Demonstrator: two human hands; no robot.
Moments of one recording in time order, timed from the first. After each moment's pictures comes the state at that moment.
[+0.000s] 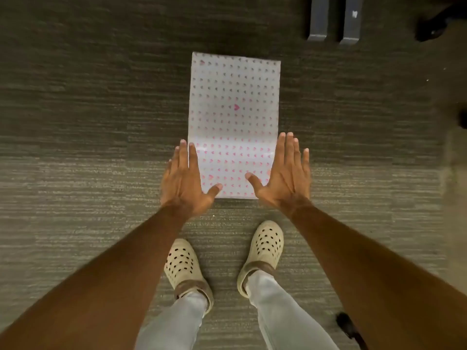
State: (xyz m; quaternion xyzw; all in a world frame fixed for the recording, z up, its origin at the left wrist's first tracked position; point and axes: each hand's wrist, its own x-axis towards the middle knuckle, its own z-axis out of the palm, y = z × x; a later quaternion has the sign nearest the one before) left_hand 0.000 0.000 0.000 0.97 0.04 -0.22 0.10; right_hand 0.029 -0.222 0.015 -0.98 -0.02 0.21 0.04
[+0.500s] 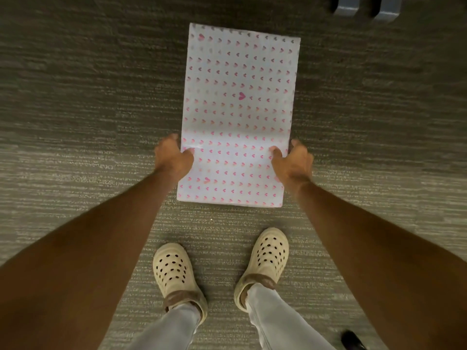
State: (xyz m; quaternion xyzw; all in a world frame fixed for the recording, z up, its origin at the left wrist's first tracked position) left_hand 0.070 0.018 -0.088 0.84 0.36 -0.21 0.35; right_hand 0.086 -0.230 -0.074 -0.85 0.30 0.22 0.37
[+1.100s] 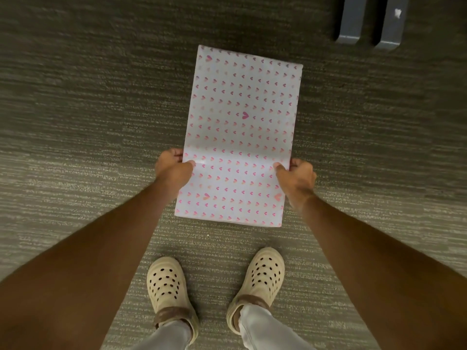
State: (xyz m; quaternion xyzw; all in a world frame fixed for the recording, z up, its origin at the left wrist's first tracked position) left_hand 0.085 0.009 -0.088 0.73 0.47 -0.18 0.46; right_hand 0.106 -0.250 -0.089 -0.80 0.33 0.23 0.45
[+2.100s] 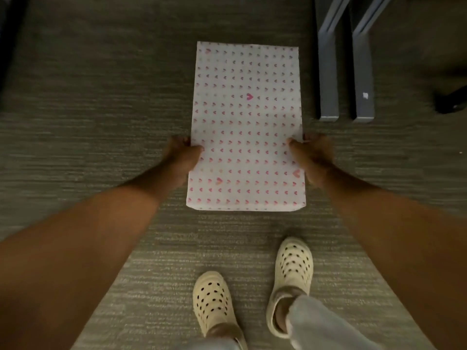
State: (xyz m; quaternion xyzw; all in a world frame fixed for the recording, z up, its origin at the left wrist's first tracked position) left_hand 0.305 0.047 -0.018 0.76 0.29 -0.14 0.56; right_hand 0.325 -0.229 -0.018 -0.82 0.24 0.16 0.49
